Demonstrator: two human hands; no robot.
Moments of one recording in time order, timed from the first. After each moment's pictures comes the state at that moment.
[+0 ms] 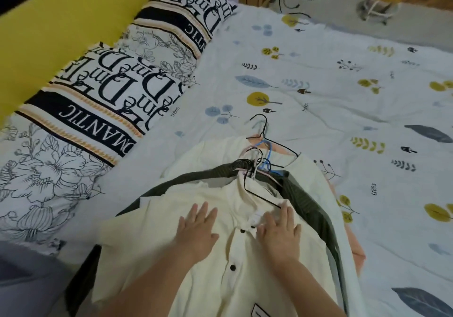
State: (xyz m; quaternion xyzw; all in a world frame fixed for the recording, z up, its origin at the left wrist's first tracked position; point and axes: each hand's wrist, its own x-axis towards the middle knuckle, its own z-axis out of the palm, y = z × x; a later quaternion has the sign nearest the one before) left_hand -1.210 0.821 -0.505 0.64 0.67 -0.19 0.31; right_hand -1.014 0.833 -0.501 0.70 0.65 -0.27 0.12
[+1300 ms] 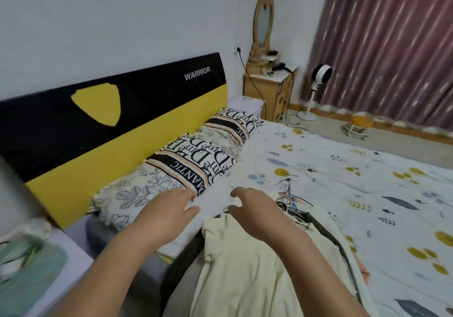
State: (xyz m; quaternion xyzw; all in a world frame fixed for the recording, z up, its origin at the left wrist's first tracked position) left_hand -1.387 0.556 -0.136 0.67 0.72 0.12 0.11; right_hand -1.206 0.605 -0.130 0.50 0.84 -0.17 -0.09
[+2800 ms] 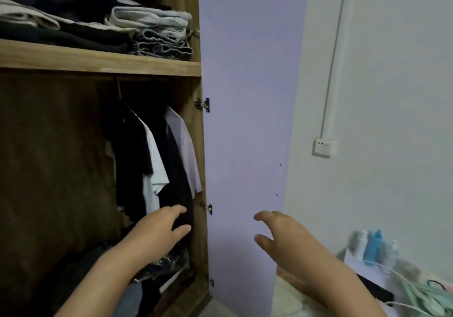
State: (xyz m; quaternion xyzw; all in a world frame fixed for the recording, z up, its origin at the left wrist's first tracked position) left_hand -1.392 -0.193 -0.038 -0.13 0.97 0.17 -0.08; right_hand -1.467 0.041 -0.032 -0.32 0.93 -0.20 -0.01
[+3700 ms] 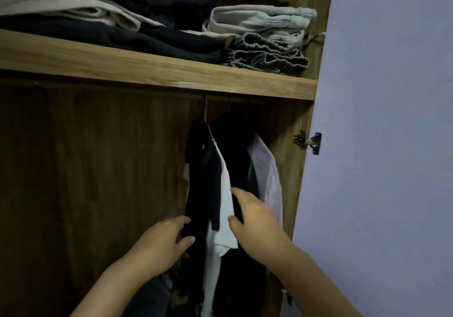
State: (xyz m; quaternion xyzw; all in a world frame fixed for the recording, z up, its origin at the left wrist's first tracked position) left_hand -1.513 -0.404 -0.034 -0.31 0.91 0.21 -0.16; right_hand -1.657 -0.275 0.002 -0.56 0.75 -0.34 -0.02
